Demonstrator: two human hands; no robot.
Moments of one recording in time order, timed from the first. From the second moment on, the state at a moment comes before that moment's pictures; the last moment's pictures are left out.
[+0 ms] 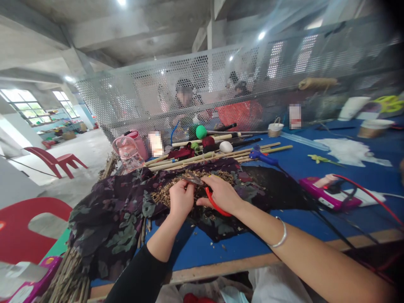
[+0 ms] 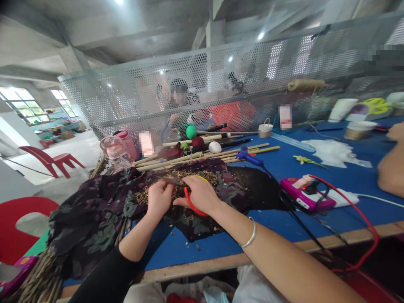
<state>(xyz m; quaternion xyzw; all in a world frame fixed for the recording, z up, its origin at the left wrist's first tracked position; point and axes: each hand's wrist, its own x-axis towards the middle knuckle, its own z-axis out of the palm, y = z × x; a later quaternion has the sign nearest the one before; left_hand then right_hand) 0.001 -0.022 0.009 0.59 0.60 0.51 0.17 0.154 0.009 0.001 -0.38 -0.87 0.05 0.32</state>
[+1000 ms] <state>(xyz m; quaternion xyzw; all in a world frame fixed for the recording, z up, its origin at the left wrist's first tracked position) -0.083 -0.002 0.022 0.61 0.75 0.25 0.10 0.162 0.017 0.005 -0.48 -0.84 0.06 0.26</state>
